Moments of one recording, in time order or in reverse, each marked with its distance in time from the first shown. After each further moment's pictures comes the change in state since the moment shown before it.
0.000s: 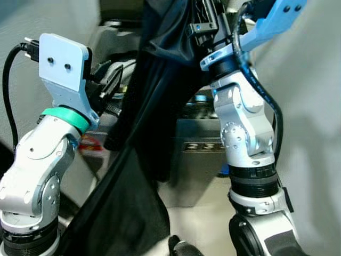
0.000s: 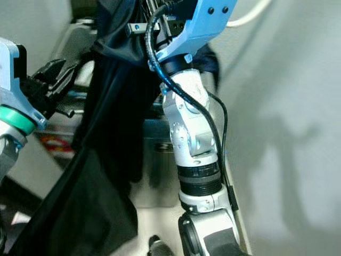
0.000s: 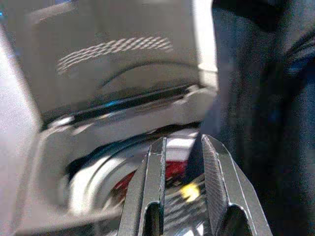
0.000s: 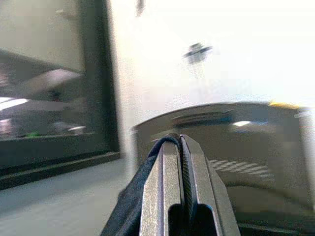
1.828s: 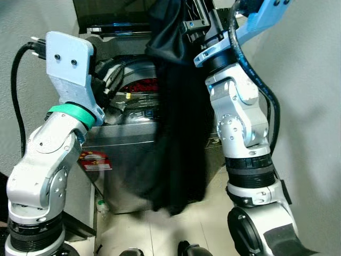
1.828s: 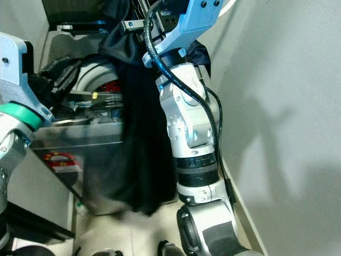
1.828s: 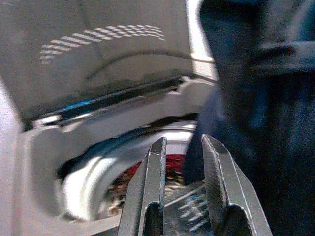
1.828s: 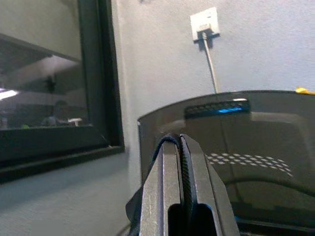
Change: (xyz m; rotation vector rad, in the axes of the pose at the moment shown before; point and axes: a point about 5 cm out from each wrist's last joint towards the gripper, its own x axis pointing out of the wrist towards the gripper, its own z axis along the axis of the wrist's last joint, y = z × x) left arm 0.003 -0.007 -0.007 -0.062 0.041 -0.140; right arm 0.013 0.002 -0.011 0.043 0.041 0.137
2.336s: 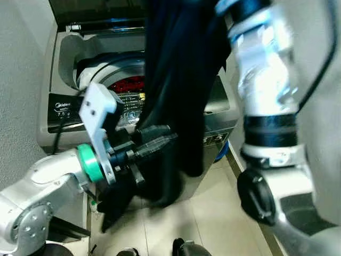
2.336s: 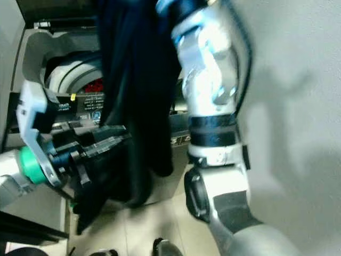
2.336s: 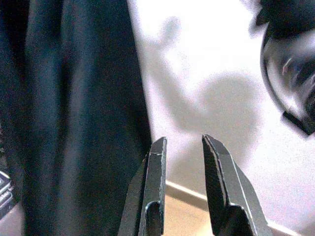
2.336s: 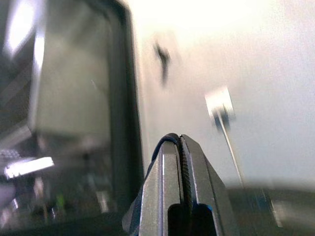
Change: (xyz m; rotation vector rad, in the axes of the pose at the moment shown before) left arm -0.024 -0.055 -0.028 -0.262 0.176 -0.567; right arm 0.055 -0.014 0.095 0.143 -0.301 0.144
